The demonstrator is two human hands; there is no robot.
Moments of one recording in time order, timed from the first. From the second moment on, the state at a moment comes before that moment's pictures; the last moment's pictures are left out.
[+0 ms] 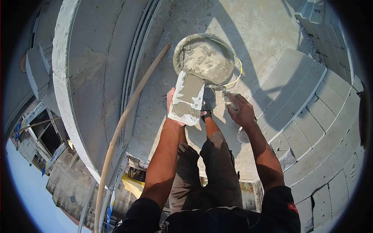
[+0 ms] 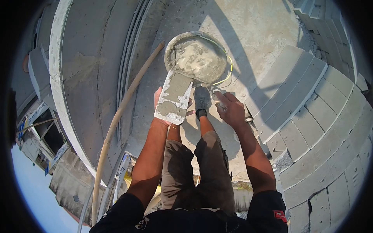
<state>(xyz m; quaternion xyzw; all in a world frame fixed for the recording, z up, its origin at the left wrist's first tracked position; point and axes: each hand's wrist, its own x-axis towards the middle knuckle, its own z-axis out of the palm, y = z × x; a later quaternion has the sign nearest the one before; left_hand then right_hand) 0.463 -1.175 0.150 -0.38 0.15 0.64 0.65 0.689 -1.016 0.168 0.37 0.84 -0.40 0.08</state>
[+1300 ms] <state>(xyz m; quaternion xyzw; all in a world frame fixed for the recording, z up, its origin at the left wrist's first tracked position) 0.454 -1.196 0.161 -0.34 0.10 0.67 0.65 0.681 -1.019 0.232 0.48 0.75 -0.45 0.13</state>
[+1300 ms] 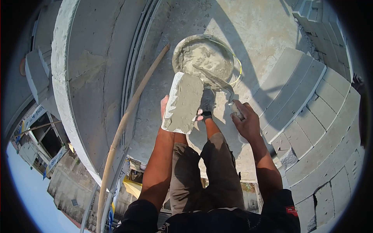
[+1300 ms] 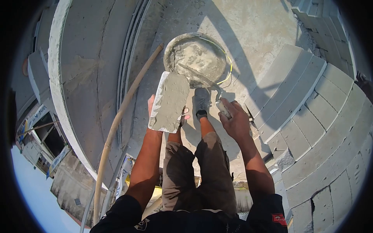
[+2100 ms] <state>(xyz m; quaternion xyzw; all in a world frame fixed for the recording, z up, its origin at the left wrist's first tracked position) 0.438 -1.263 0.200 -0.27 0.27 0.60 0.70 0.668 -1.027 0.277 0.42 0.80 -0.43 0.08</state>
